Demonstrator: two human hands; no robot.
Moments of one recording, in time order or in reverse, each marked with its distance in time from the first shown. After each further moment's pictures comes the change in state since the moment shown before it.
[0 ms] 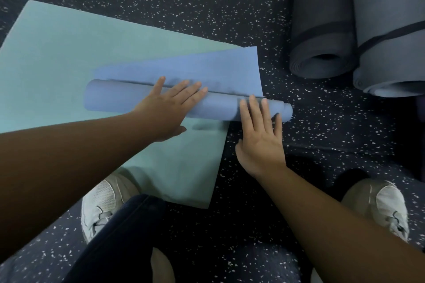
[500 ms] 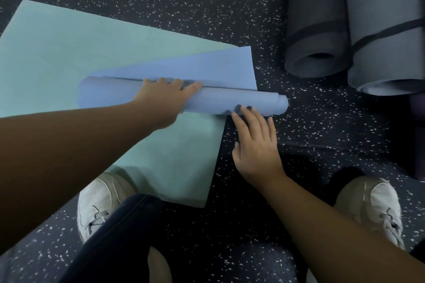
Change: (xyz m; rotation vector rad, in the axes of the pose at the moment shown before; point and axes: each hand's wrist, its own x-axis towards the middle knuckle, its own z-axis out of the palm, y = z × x) left_hand 0.022 -0.009 -0.008 -0.127 -0.011 -0.119; right_hand -0.014 0.006 0.009 0.086 0.221 -0.137
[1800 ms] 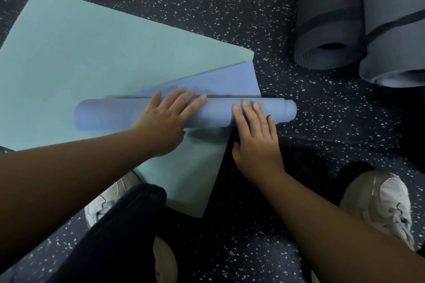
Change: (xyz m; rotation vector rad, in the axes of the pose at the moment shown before) left_hand -0.047 0.022 0.051 -0.149 0.338 0.131; right_hand -0.010 -0.008 0.009 -0.091 -0.072 -0.014
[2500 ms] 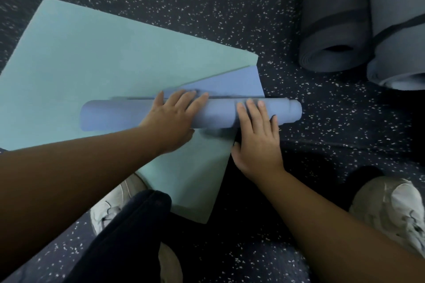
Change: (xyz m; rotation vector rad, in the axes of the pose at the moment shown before) left_hand 0.015 -0.002 -0.007 0.047 -0.068 -0.098; right_hand 0.016 -0.012 -0.008 0.129 -0.110 0.127
